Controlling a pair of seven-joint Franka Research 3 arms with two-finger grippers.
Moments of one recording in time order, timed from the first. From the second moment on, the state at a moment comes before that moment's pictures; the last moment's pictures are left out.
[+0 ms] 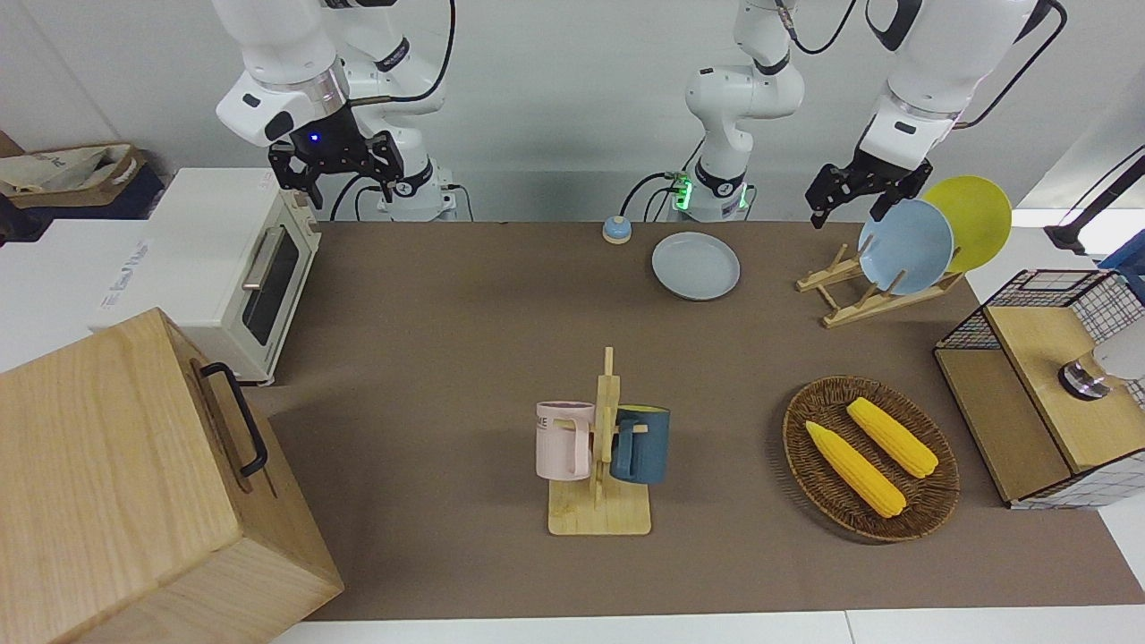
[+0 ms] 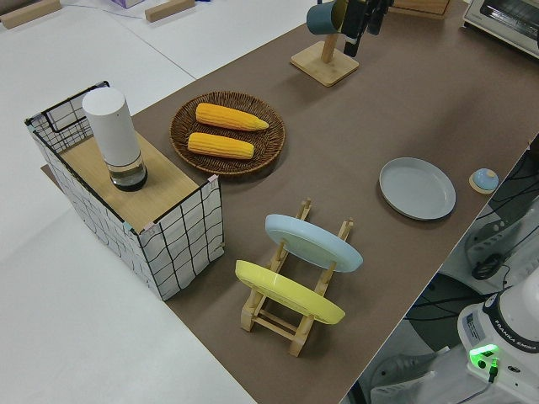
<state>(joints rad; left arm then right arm) -0.04 -0.05 -0.02 -1.62 0.01 1.51 -0.15 0.02 -0.01 0.12 -1.48 0.00 1.39 0.03</state>
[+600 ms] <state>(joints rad) -0.04 -0.21 -0.01 -1.87 0.01 1.52 -0.15 0.02 -0.01 0.12 -1.48 0.00 1.39 0.03</state>
